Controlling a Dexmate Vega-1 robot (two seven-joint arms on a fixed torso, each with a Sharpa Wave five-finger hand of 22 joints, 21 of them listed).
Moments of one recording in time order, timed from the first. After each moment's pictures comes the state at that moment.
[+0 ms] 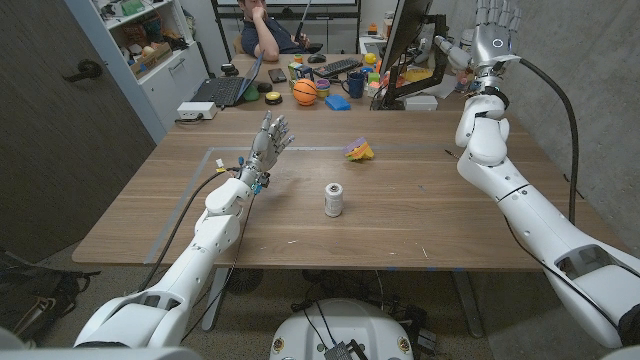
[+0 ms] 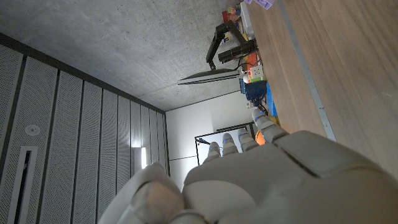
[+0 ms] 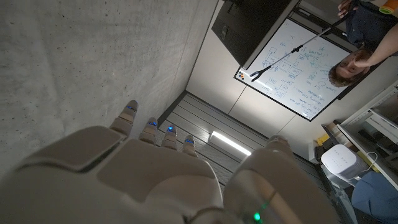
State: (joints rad) left arm 0.79 0.26 0.17 -1.13 -0.45 -0.35 -0.37; left_hand -0.01 0.06 0.06 0.18 0.32 -0.17 -0.09 0.19 0.18 -0.12 -0.05 0.18 0.18 -0.11 0.01 0.20 0.18 0.04 0.08 0.22 0.20; right arm -0.63 -0.53 -0.40 -1.66 -1.07 -0.67 -0.34; right_hand 0.22 -0.11 0.11 -0.02 0.30 -0.16 -0.12 0.19 0.19 -0.10 0.00 0.20 0.19 -0.07 0.12 0.18 0.18 0.00 0.22 0.20 0.18
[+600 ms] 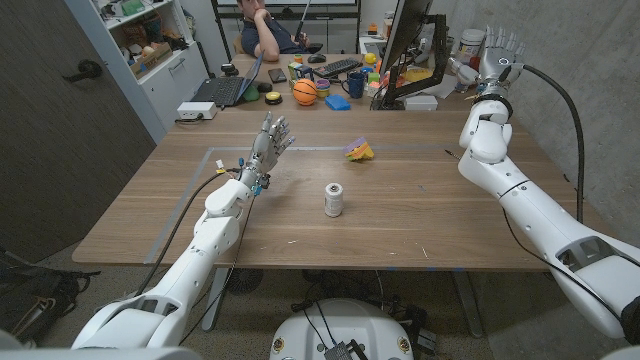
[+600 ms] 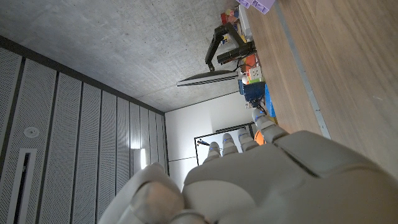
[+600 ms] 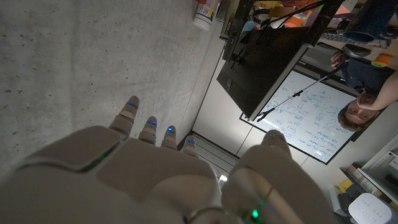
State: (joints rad) left arm 0.81 0.27 0.17 -1.16 -0.45 -0.34 -0.36; left_hand -0.01 0.06 0.06 0.17 0.32 -0.17 -0.09 0.19 0.18 -0.11 -0.05 0.18 0.18 -0.11 0.01 0.20 0.18 0.04 0.08 0.22 0.20; right arm -0.58 -0.56 -0.46 -1.57 -0.97 -0.77 -0.22; right_hand 0.26 -0.10 0.10 -0.02 0.32 -0.17 -0.13 0.19 0.19 -0.12 0.00 0.20 0.19 -0.07 0.12 0.18 0.18 0.06 0.22 0.21 0.18
